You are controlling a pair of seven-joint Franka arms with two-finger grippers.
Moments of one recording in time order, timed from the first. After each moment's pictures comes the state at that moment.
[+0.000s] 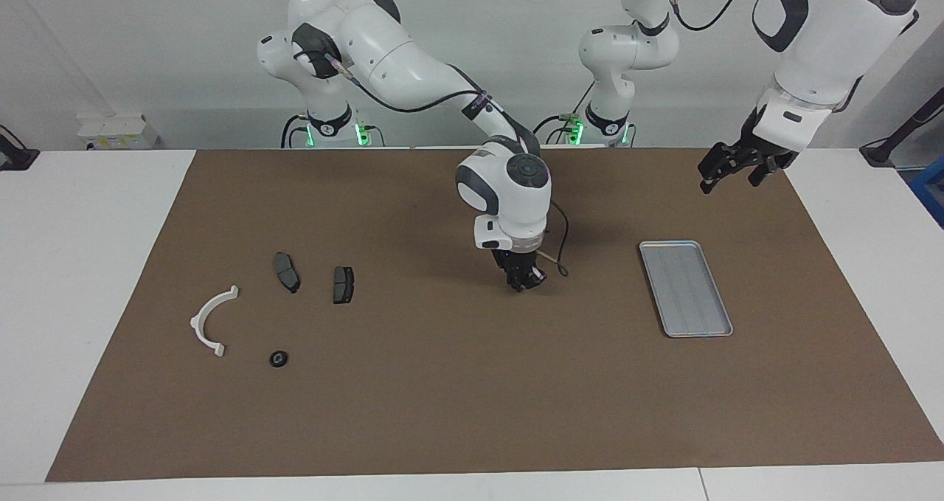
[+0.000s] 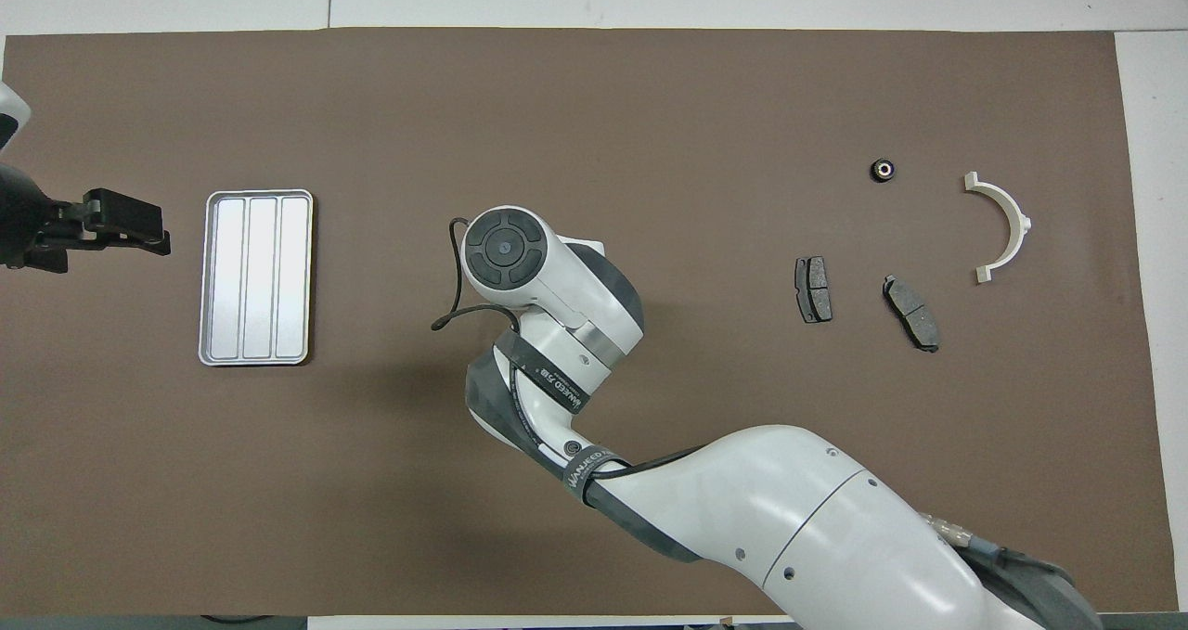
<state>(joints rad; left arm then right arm) -0.03 0.01 -0.02 -1.63 -0.01 1.62 -0.14 0.53 0.75 0.23 -1.36 -0.20 2.12 1.62</state>
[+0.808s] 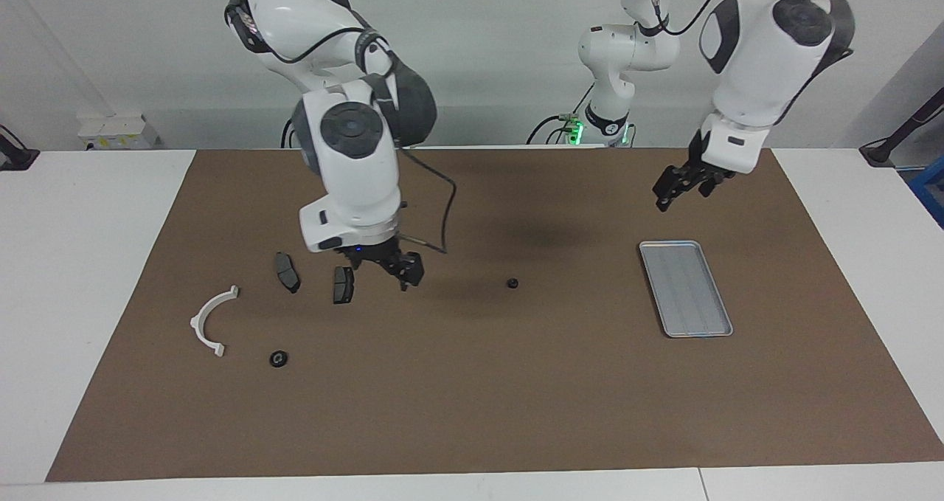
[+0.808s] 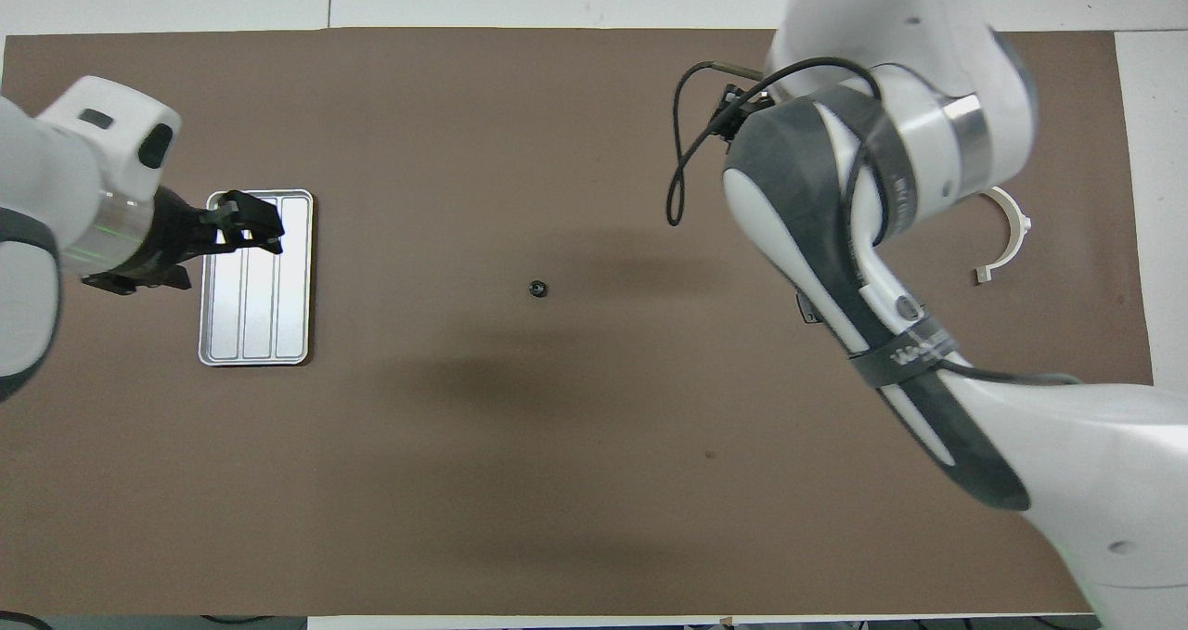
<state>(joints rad) -0.22 0.02 -0.03 -1.80 -0.02 1.80 -0.57 0.08 0.55 0.24 -1.15 -0.17 1.62 0.62</state>
